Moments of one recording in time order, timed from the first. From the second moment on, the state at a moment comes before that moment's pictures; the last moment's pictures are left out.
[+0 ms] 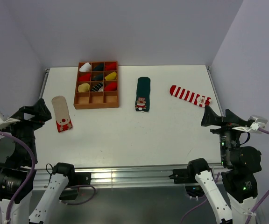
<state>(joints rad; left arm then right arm) -0.18 0.40 1.13 -0.56 -0.47 -0.37 0.23 0.21 0.92 -0.48 0.32 0.25</state>
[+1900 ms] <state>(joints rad) 0.08 1.55 0.84 -0.36 -0.04 -0.58 0.30 0.13 0.74 -0.52 0.06 0.46</state>
